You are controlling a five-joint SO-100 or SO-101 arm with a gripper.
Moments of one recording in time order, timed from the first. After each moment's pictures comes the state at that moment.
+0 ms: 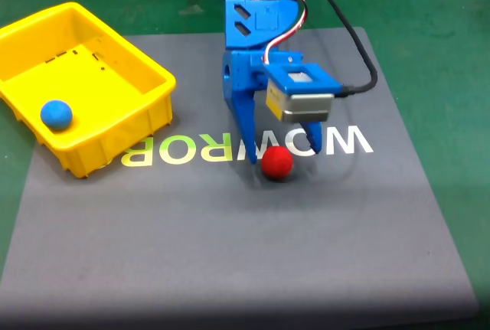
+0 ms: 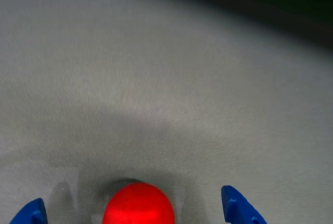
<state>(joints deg) -0.2 57.7 68.3 30.4 -102.4</state>
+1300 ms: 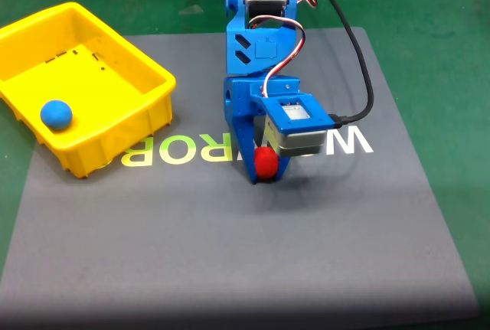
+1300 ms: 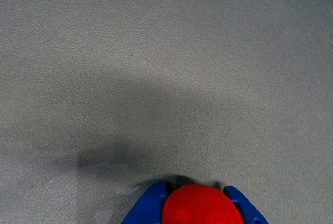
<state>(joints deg) -0.2 49.6 64.9 33.9 -101.3</state>
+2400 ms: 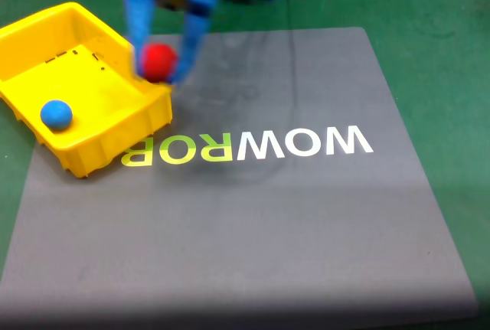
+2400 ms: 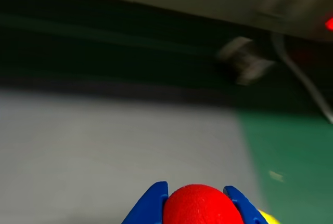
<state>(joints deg) 16.3 73.4 63.1 34.3 -103.2</state>
